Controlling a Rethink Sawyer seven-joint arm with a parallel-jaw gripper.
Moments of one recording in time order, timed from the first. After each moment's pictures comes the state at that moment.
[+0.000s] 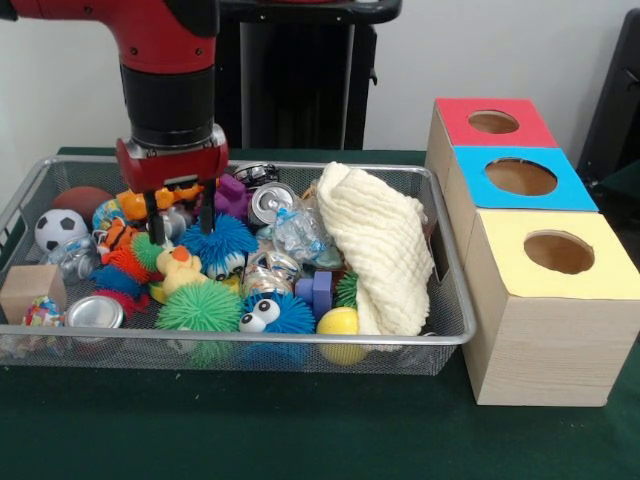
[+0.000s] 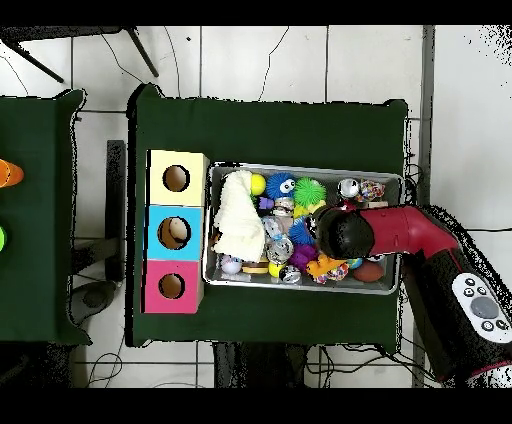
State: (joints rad) arm -0.82 -0.59 0.54 1.64 -0.75 0.65 1.37
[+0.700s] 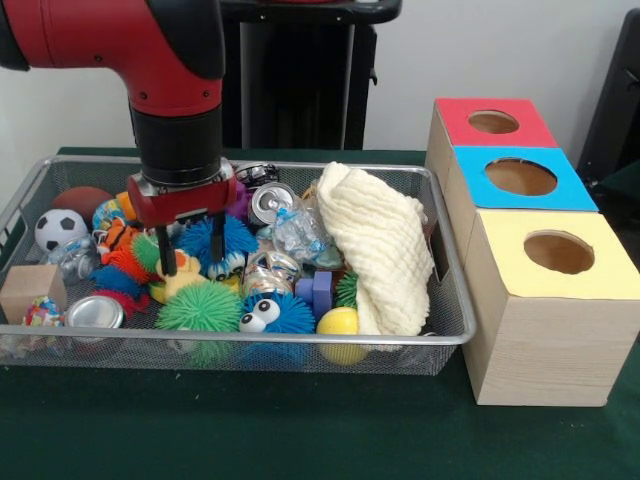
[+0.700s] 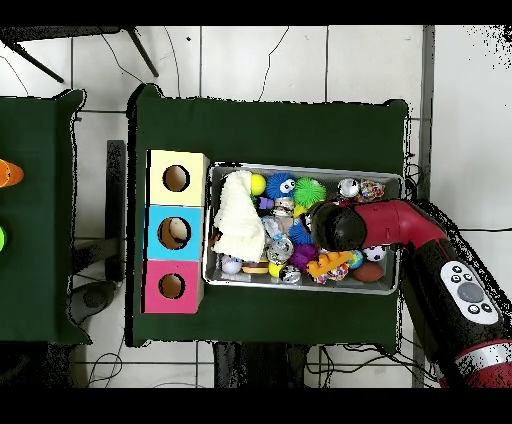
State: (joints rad) arm -0.81 -0.50 0.56 1.58 -0.79 0.65 1.37
